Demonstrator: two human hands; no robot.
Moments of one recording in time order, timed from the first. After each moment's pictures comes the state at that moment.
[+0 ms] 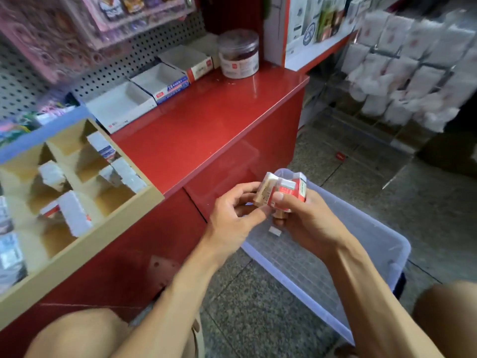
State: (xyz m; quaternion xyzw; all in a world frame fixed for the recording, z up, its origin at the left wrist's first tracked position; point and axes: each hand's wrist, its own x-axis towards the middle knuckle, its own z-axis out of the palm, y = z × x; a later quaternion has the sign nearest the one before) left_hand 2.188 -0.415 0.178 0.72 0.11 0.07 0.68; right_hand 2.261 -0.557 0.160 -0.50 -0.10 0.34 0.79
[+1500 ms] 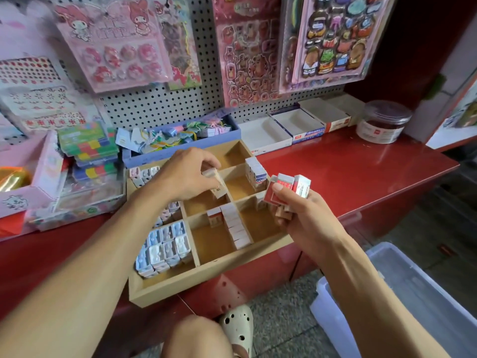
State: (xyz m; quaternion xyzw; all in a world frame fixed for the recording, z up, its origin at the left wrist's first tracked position) left_hand 2.090 -0.112 0.301 0.92 0.31 0.09 0.22; right_hand 2.206 -0.310 0.240 -0.50 -0.18 0.41 0.74
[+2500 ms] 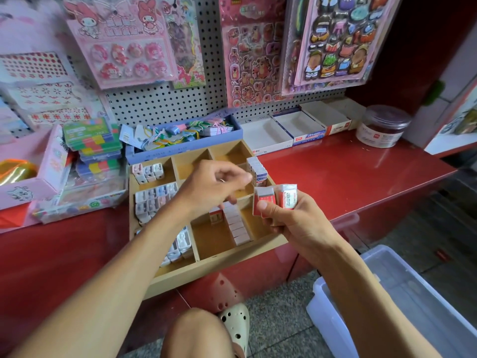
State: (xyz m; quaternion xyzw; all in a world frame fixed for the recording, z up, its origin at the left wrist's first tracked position) left_hand 2.087 -0.158 0.286 0.82 0.25 0.17 0.49; right_hand 2.199 -0.314 0.238 -0.56 -0.27 0.40 0.67
